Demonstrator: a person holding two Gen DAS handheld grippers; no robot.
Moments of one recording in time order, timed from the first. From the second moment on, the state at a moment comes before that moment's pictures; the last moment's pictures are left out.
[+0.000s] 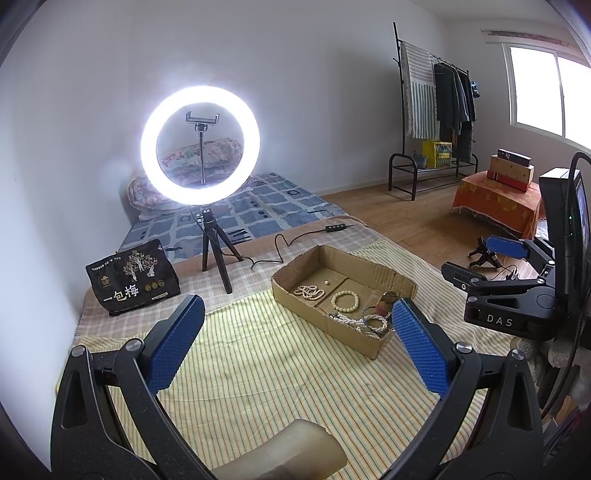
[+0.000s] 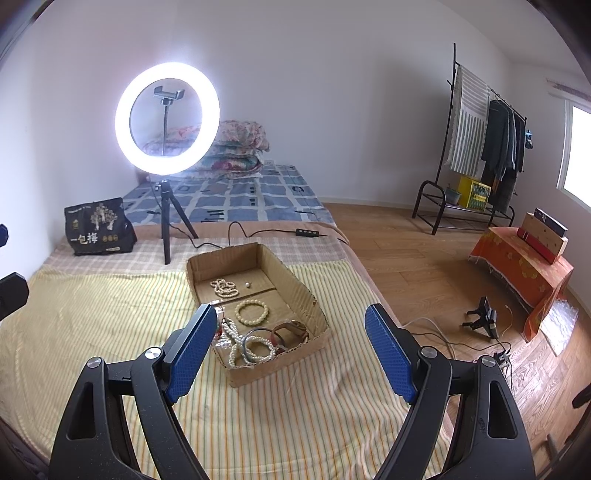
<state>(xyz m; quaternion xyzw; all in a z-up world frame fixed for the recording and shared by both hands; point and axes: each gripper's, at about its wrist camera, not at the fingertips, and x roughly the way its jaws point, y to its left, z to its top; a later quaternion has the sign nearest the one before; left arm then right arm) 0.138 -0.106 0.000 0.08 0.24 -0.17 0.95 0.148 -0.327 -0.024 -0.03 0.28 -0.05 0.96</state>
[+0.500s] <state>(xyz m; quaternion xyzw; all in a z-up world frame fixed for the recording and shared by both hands) 0.138 -0.112 0.006 0.08 0.23 -0.16 0.96 0.147 -0.325 -0.028 -0.03 0.28 -0.05 0.96</state>
